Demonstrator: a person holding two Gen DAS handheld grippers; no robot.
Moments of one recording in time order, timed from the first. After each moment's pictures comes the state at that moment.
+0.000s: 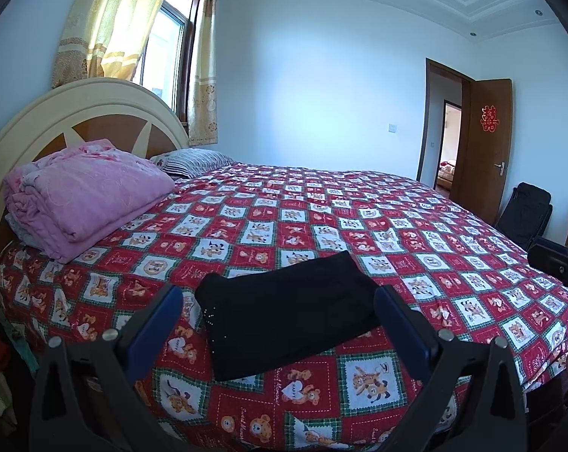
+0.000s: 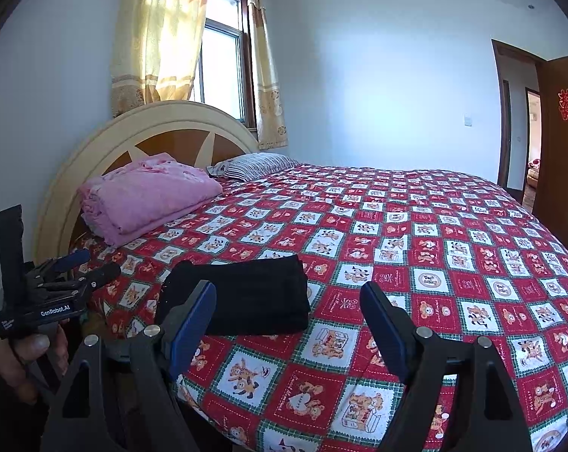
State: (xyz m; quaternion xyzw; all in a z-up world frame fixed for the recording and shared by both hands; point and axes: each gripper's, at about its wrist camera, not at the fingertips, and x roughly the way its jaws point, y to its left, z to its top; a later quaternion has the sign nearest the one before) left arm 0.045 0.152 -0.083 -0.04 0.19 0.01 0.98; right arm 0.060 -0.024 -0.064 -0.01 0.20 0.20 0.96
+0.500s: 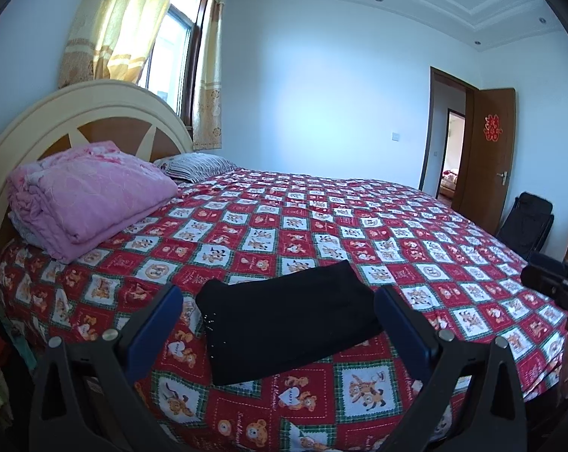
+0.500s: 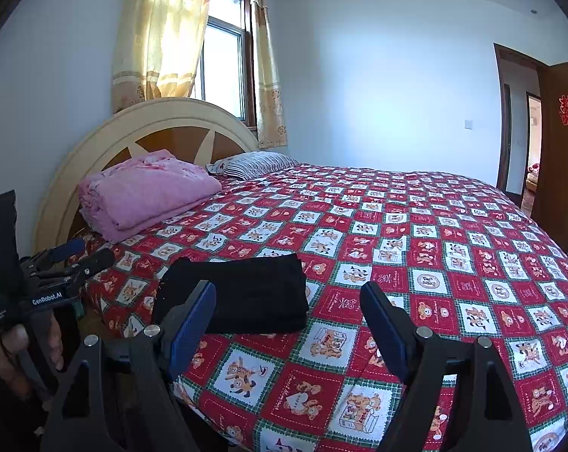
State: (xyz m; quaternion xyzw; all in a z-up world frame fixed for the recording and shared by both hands) left arm 0.045 0.155 -0.079 -0.06 0.18 0.01 0.98; right arm 0.060 -0.022 -0.066 -0.02 0.20 0.19 0.96
